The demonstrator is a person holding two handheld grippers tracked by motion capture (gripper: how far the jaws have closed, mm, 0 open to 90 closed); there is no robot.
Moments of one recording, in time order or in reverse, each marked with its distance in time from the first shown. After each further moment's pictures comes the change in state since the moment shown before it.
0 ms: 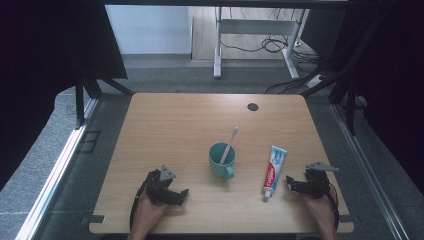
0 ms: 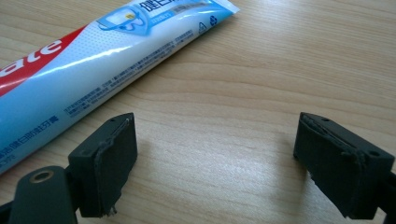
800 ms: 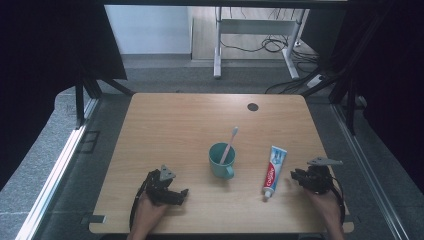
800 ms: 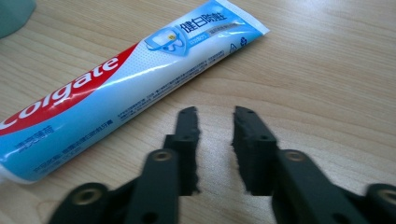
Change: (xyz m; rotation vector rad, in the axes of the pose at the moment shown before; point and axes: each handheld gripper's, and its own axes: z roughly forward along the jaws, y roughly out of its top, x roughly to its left) left arm 0.000 0.000 0.000 -0.002 0.002 -0.006; right arm -0.004 0.020 -0.015 0.034 0.138 -0.061
